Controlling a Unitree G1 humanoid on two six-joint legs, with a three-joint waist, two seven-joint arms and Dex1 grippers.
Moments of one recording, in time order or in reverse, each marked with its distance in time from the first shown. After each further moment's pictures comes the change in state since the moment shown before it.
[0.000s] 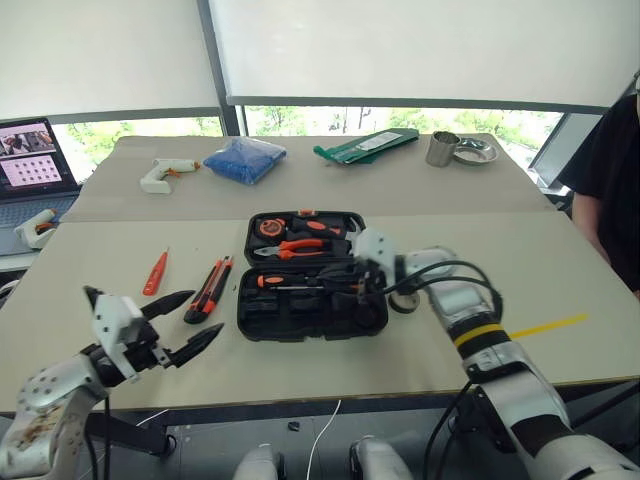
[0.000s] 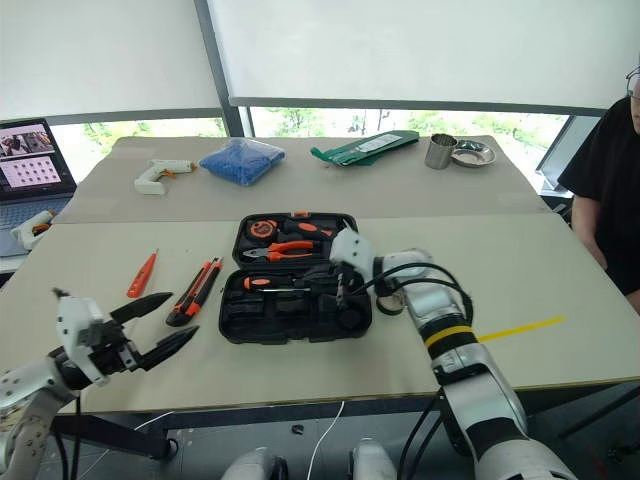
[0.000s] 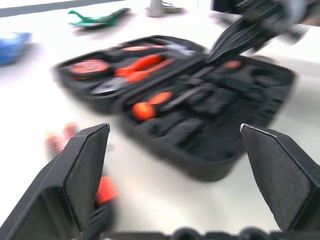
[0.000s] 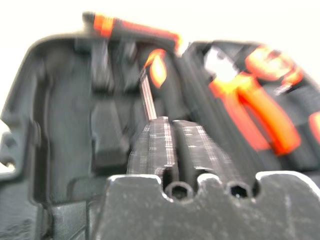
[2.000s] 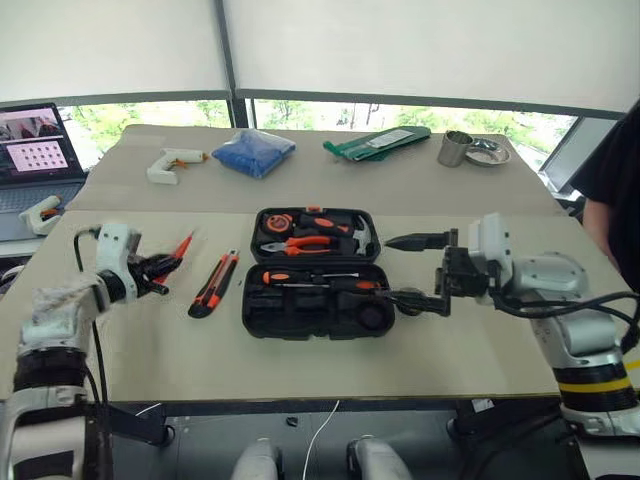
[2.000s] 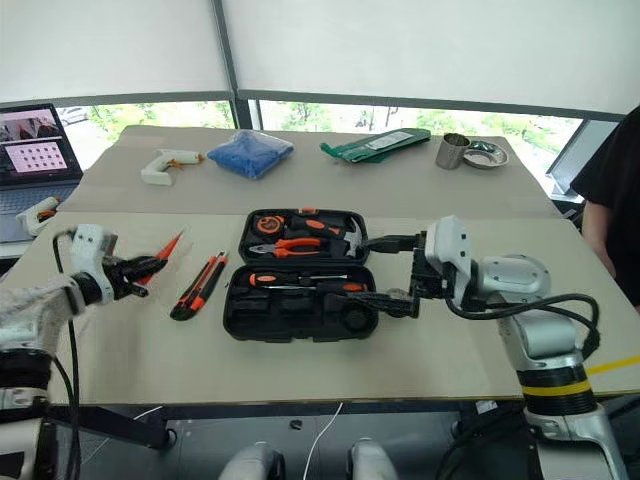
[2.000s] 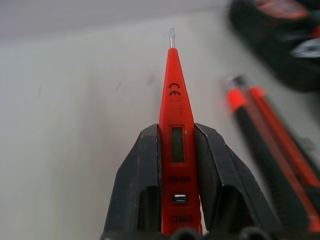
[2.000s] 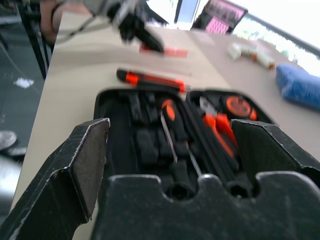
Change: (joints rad) left arm -0.767 0.243 -0.336 0.576 0.275 0.202 -0.107; right arm 0.297 -0.327 -0.166 -0.437 0.279 0.218 0.036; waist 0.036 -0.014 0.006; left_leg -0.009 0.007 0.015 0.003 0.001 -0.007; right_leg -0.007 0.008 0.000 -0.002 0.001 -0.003
